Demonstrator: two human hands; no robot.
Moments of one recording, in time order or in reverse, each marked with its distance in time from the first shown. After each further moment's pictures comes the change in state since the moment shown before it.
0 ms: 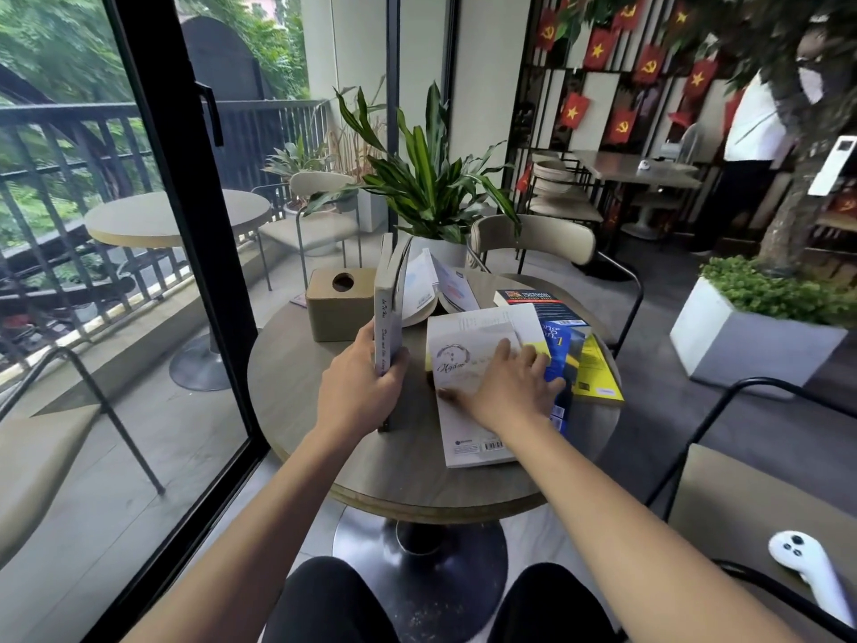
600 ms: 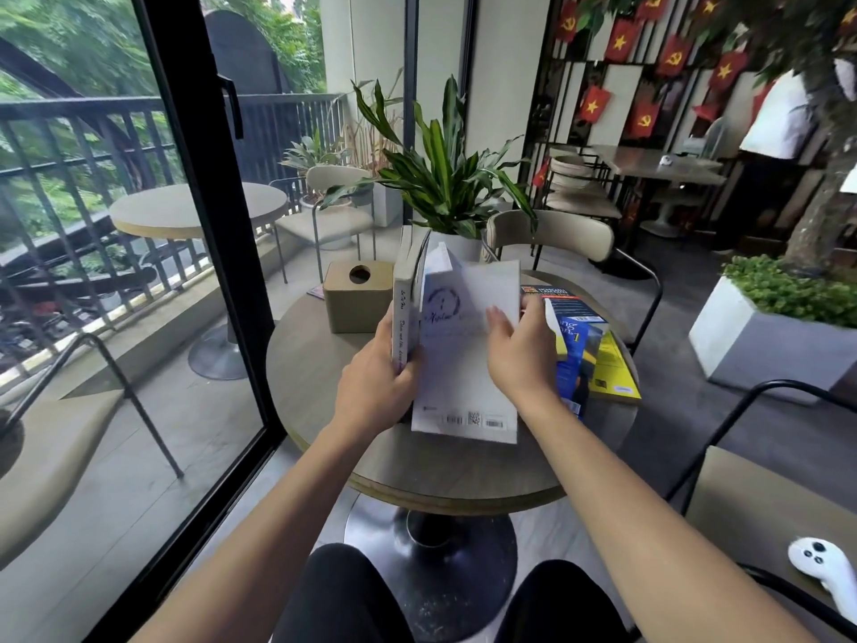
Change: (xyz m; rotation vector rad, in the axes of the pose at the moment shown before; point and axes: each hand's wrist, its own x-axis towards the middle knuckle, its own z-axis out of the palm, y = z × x) left_hand -0.007 -0.002 -0.001 -0.021 -0.051 0.028; right_hand -0.005 -0.017 -0.027 0.868 0.343 -0.157
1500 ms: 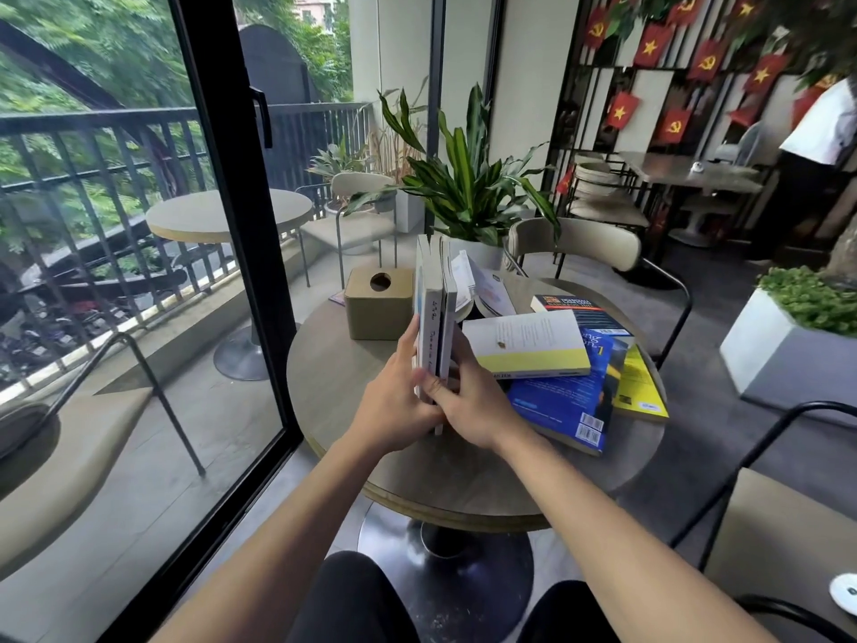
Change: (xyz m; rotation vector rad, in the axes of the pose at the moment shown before) left_hand -0.004 -0.013 0.005 -0.081 -0.113 0.157; right_hand -0.029 0.008 0.041 0.195 -0.689 -0.185
